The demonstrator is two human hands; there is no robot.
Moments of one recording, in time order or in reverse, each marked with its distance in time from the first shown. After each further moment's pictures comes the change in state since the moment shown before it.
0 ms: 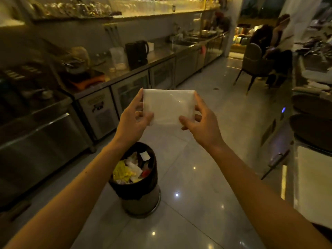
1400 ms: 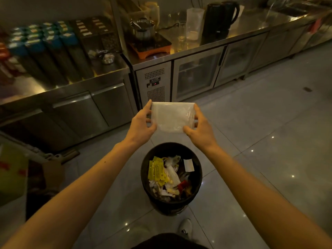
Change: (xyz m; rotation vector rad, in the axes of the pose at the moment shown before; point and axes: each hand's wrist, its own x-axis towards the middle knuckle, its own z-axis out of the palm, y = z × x) left_hand 0.132 -0.270 -0.135 0.273 0.172 -0.444; right_hand 0.224 0.140 0.297 -0.001 -0.460 0.069
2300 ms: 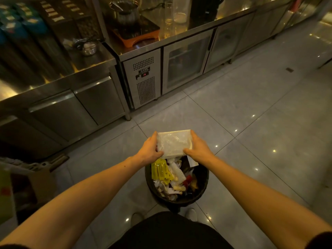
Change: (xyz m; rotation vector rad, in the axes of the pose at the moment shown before) left_hand 0.018 -0.121 0.033 0.162 -0.537 -0.259; right_hand 0.005 0.087 0.075 -0.245 -0.255 0.357
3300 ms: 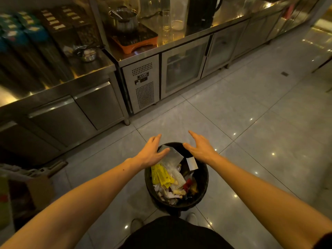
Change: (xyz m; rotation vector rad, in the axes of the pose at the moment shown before) left_hand 0.000 0.003 -0.002 0.136 0.005 0.088; right_hand 0.000 -0.004 -0.016 -0.220 -0.001 0.064
